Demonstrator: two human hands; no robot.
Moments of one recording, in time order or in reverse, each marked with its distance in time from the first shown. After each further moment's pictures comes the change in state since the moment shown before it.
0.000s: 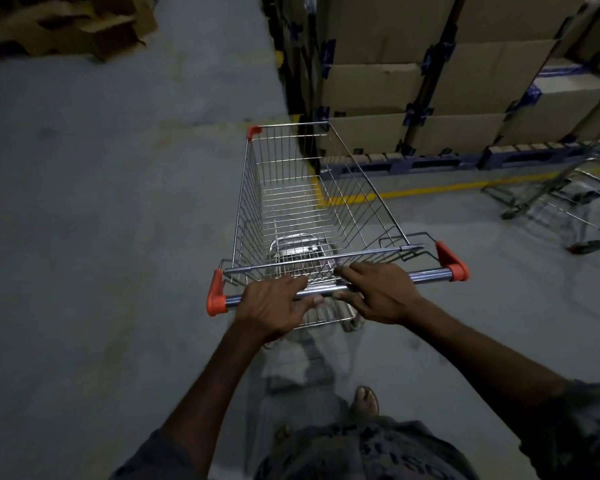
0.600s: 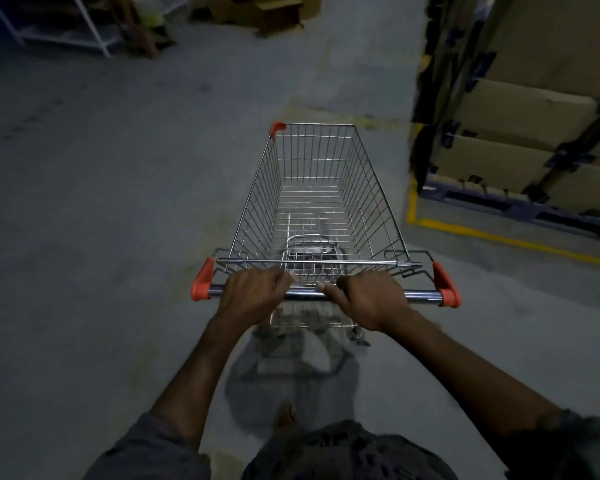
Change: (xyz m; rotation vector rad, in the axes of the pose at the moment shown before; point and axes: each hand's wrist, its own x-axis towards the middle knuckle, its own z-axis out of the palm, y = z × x) left_hand -0.099 -0.027 -0.039 0.042 0.013 -0.663; right_hand 0.061 -0.085 0.005 0.086 -0.252 -0.131
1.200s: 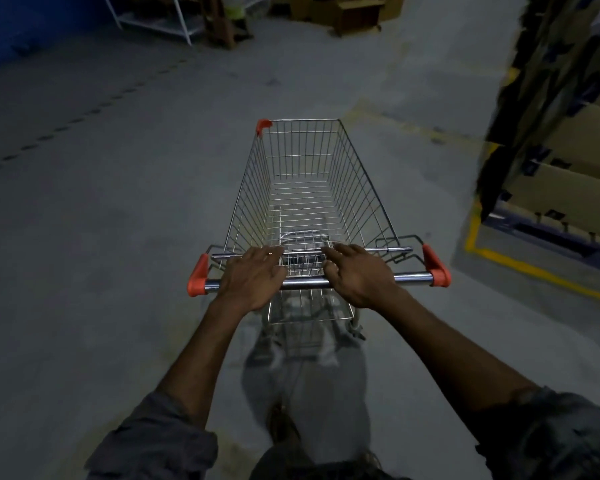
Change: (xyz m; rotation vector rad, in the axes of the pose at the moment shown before) left_hand 0.016 -0.111 -0.029 0.063 -0.201 -0.234; right_hand 0.138 -0.077 0.010 0.122 -0.150 -0.147
